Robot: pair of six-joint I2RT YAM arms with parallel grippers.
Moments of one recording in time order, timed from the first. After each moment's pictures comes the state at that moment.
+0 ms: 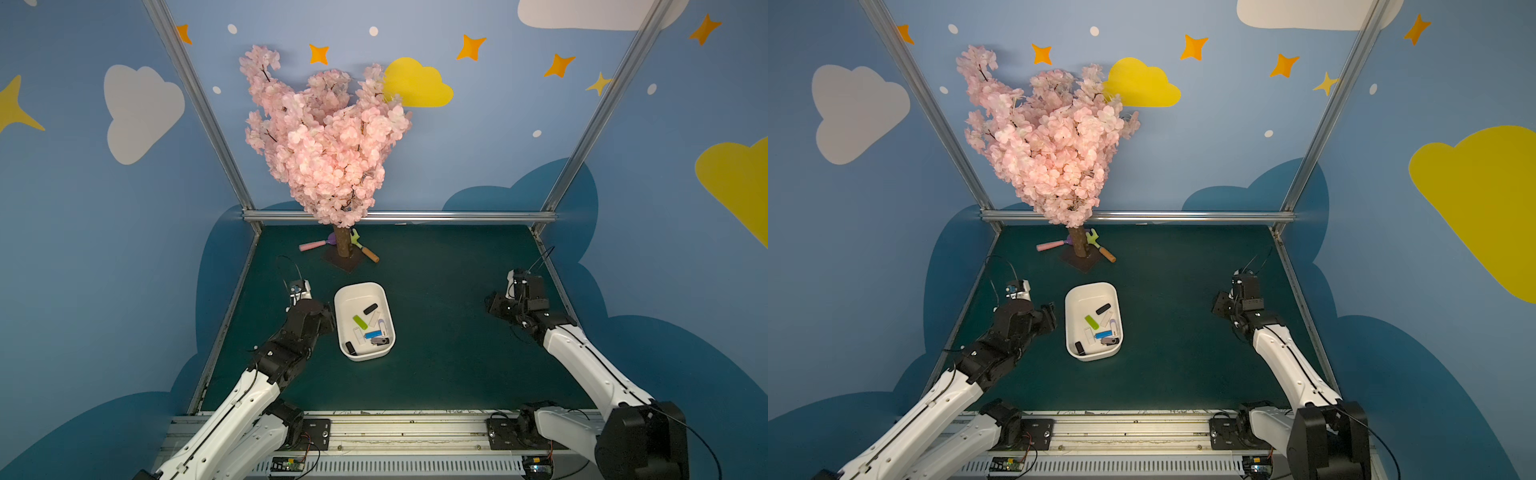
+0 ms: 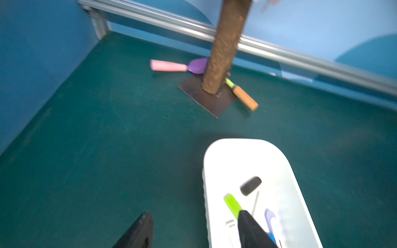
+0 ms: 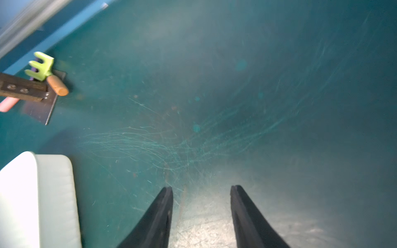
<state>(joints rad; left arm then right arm) -0.39 0.73 0.57 -0.42 -0.42 -0.50 0.20 1.10 0.73 -0.41 0.01 0.45</state>
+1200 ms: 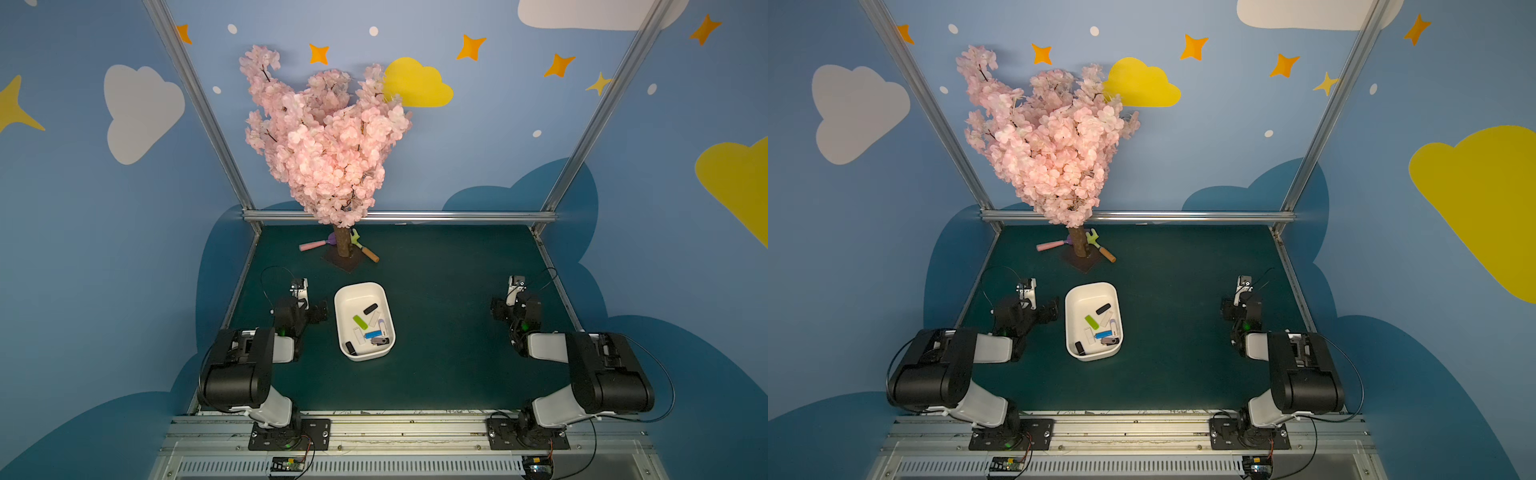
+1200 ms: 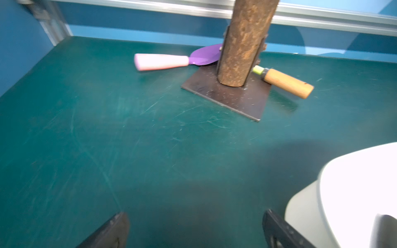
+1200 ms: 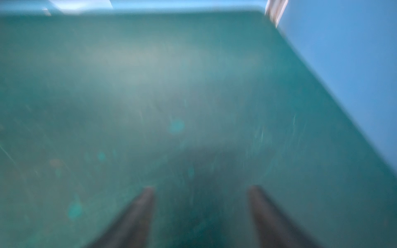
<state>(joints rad) 0.07 1.56 0.36 0.76 0.15 -0.04 0.06 1.52 0.39 0.67 0.12 0.01</state>
